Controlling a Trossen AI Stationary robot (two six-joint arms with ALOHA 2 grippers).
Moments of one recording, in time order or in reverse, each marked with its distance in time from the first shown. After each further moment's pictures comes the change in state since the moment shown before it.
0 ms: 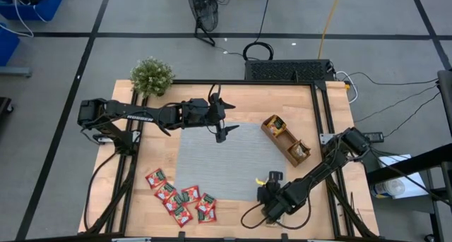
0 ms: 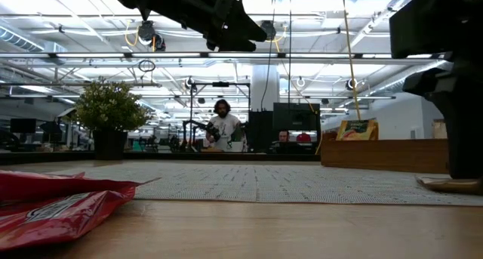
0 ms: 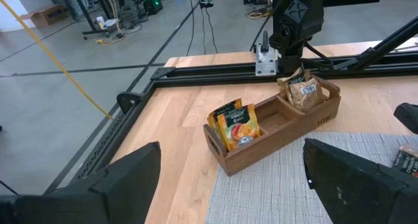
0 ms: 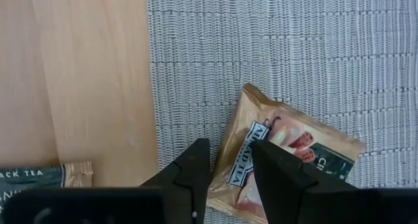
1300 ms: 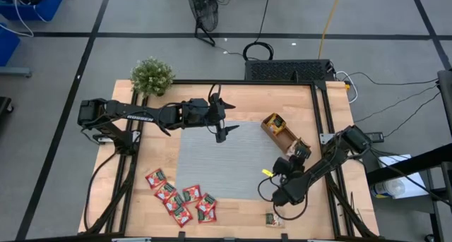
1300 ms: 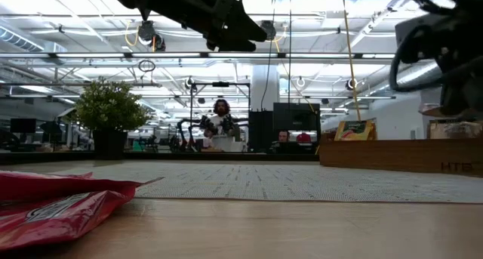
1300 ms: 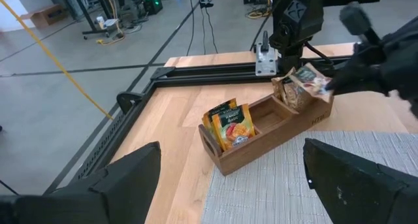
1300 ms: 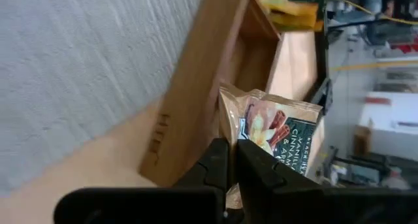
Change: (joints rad) left arm 0.000 0.000 0.000 0.001 0.000 0.000; right arm -0.025 -0.031 0.040 -0.857 0.227 0.428
